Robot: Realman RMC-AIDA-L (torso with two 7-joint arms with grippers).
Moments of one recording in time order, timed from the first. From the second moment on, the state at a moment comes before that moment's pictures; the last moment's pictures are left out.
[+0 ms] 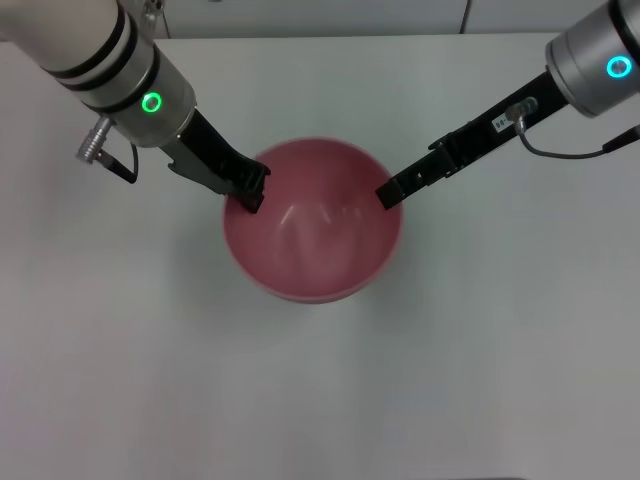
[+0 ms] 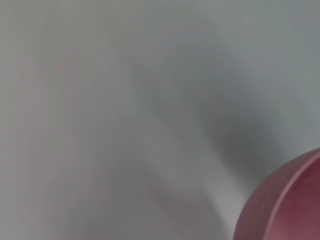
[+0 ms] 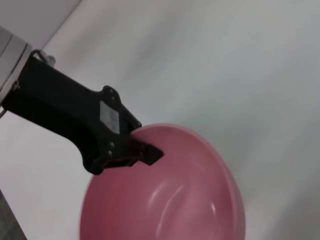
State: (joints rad) left arm -0.90 -2.05 1.35 1.01 2.55 1.46 -2.88; right arm 0.92 2.06 -0.92 -0.88 -2.49 -1.66 2.45
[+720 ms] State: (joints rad) left arm -0.92 -2.05 1.35 1.01 2.54 1.46 -2.88; right arm 0.97 2.06 -0.99 -0.76 -2.49 -1.56 2.45
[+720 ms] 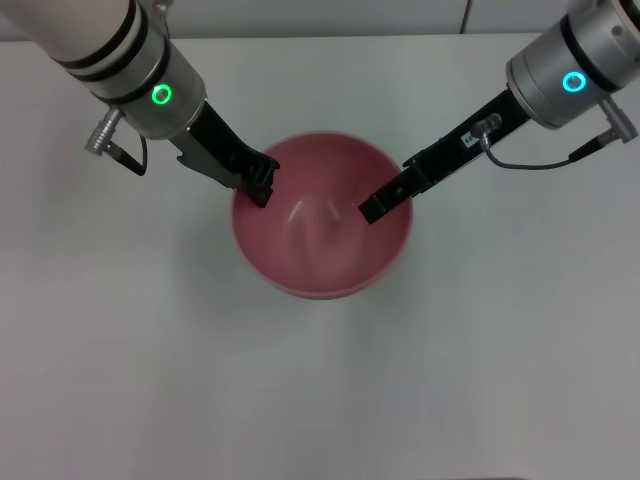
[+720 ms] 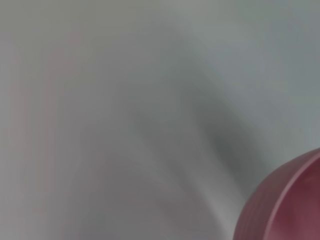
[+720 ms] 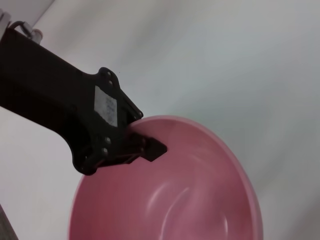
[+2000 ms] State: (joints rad) left arm -0.91 -2.05 1.36 1.01 2.55 1.46 -2.87; right arm 0.96 2.06 -1.08 -0.76 -2.49 -1.49 2.45
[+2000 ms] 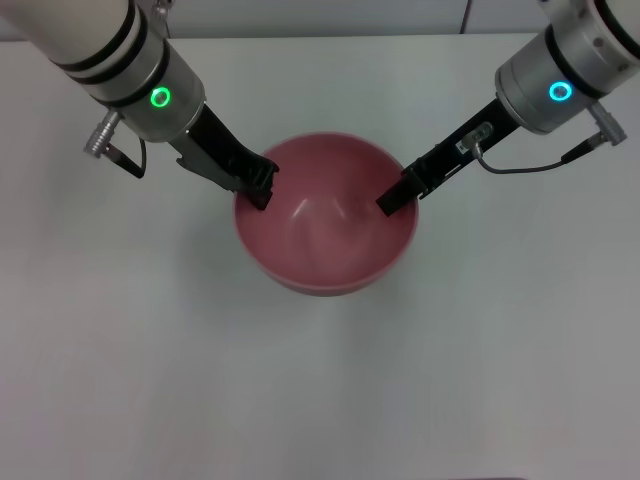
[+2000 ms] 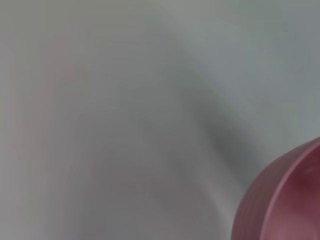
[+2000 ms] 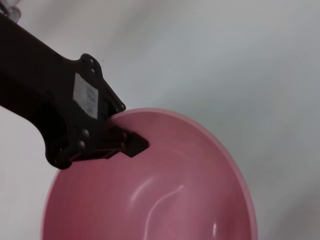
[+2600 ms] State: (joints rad) left arm -0.93 -2.04 1.35 0.98 2.55 1.47 -2.87; right arm 0.97 2.06 -1.08 -0.76 -2.49 -1.49 2.45
